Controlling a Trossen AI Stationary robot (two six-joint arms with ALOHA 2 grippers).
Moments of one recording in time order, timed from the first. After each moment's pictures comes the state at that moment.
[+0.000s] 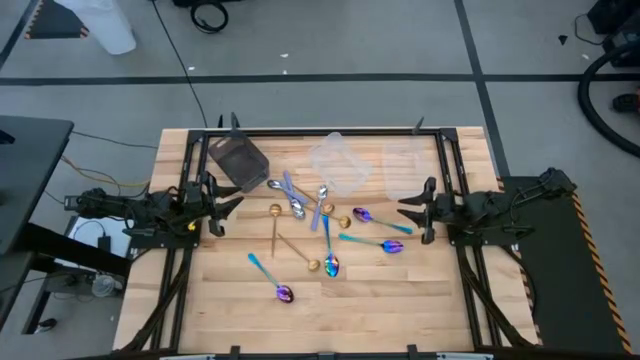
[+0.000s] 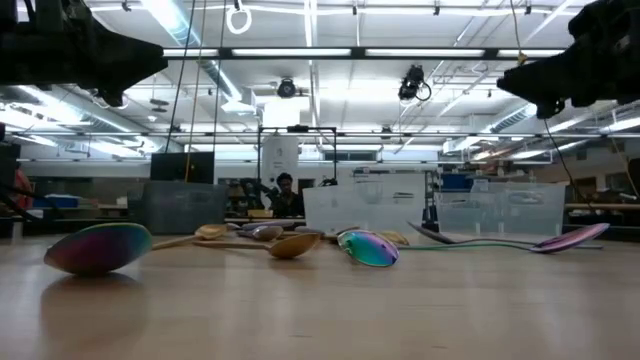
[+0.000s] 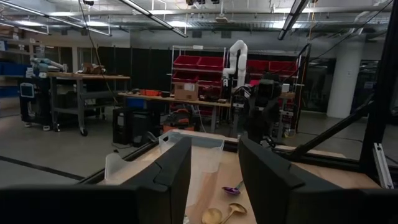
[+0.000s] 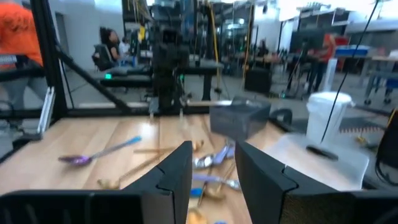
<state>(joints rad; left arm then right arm) -0.20 0.01 0.01 0.24 -0.51 0.01 0.31 0.16 0.01 0.22 0.48 -0.07</state>
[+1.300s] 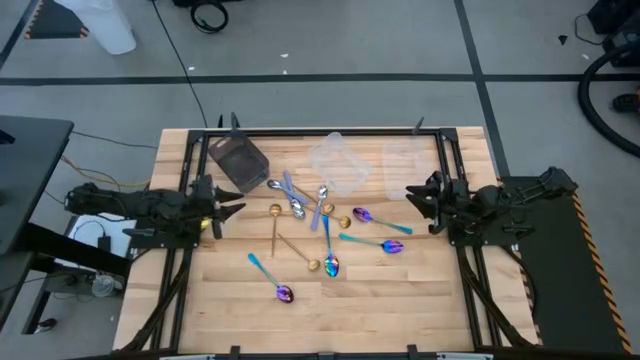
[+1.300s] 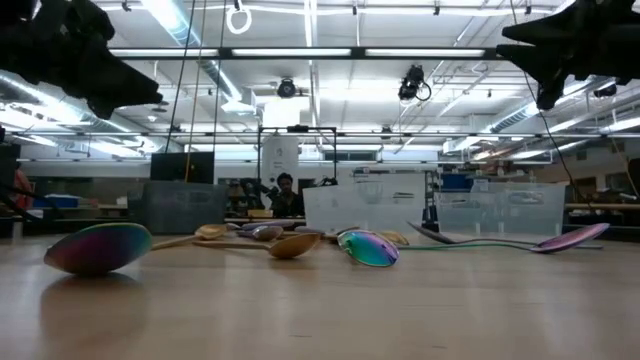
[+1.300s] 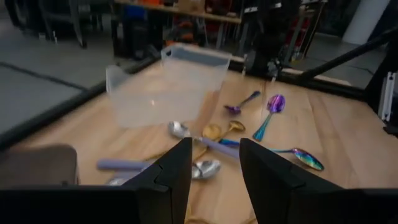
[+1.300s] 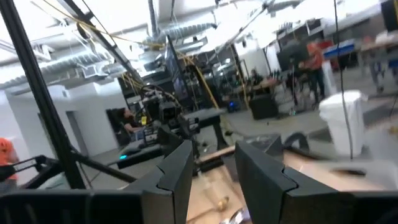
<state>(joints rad) -0.20 0.17 0.22 -0.27 -0.49 -0.25 0.31 0.20 0.01 0.51 0.53 0.16</state>
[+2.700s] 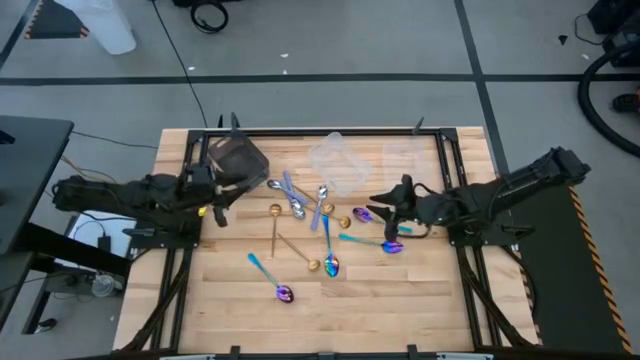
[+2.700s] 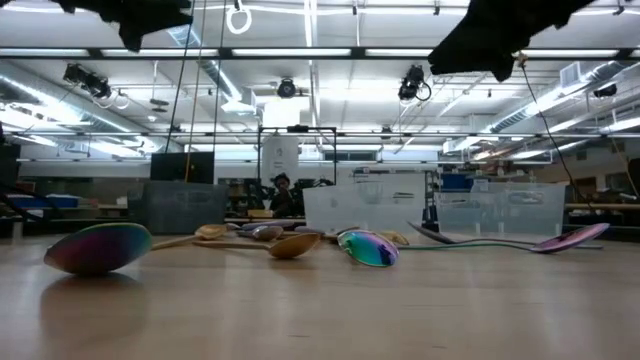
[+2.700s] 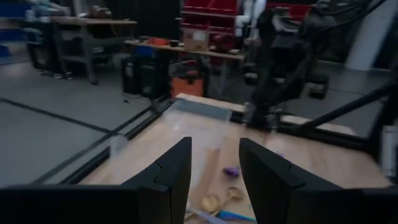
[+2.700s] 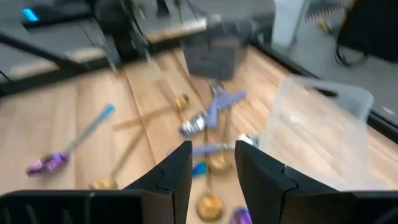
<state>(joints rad) -0.15 0.48 0.54 -0.10 -0.47 -0.13 0.29 1.01 0.69 -0.18 0.61 0.40</state>
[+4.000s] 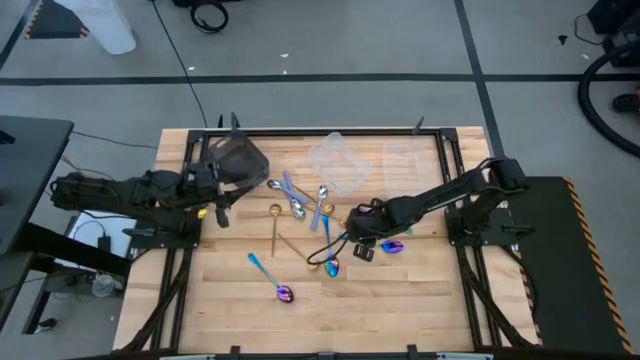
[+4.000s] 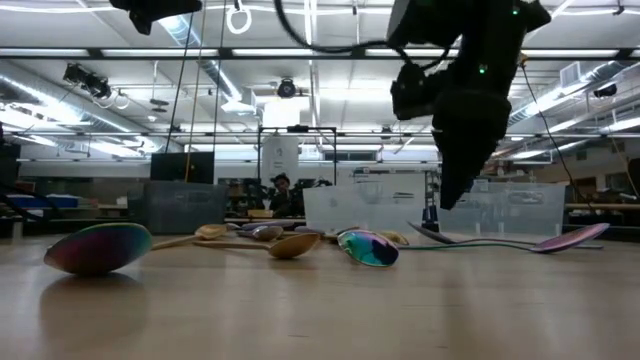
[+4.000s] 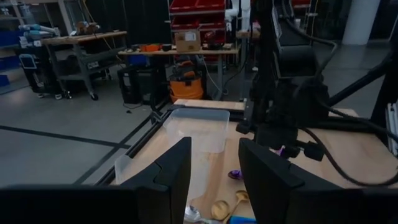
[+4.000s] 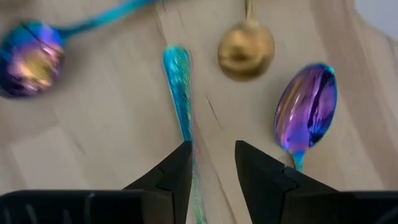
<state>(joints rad) -0.15 0.57 0.61 -0.10 -0.46 0.01 0.18 1.70 1.05 -0.69 0.20 0.55</state>
